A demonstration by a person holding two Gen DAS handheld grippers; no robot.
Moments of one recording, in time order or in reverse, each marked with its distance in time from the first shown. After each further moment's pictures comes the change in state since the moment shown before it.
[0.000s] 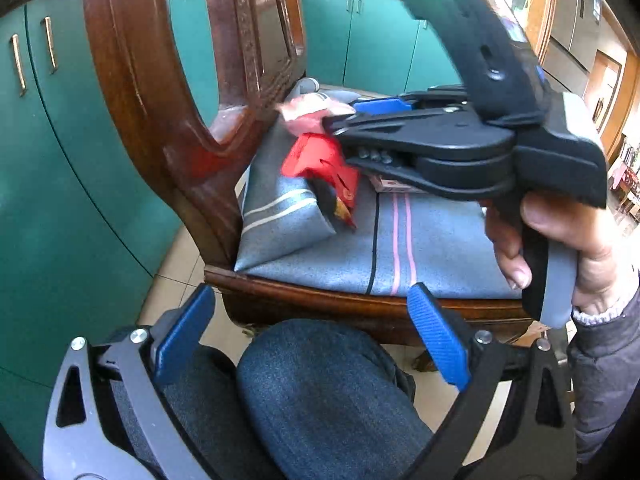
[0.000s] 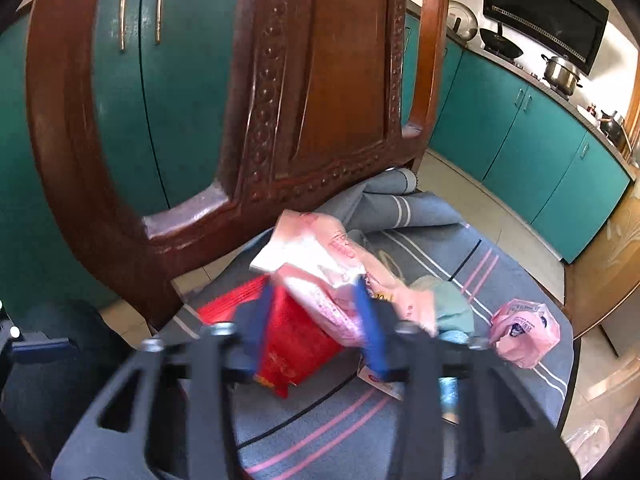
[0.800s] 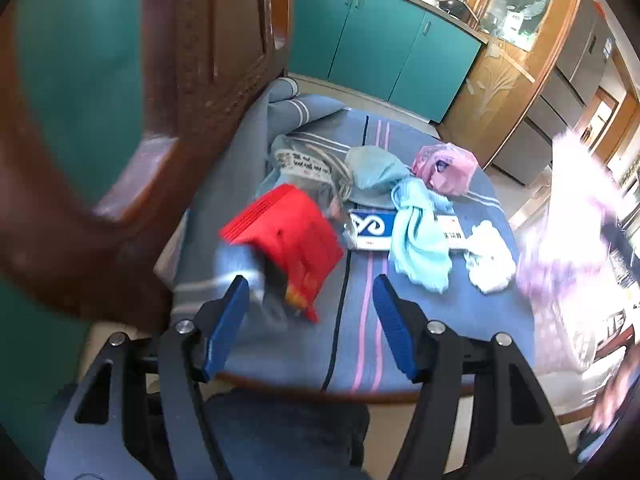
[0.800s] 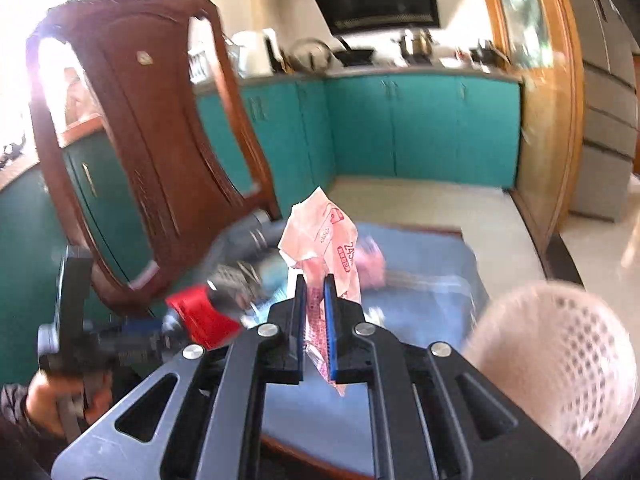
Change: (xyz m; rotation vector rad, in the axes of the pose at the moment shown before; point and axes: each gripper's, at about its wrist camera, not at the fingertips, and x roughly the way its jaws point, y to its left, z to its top) left arm 0.066 -0.007 0.069 -0.107 0.060 -0.122; right arm -0.160 -0.122 -0.112 0.493 -0.192 -0.140
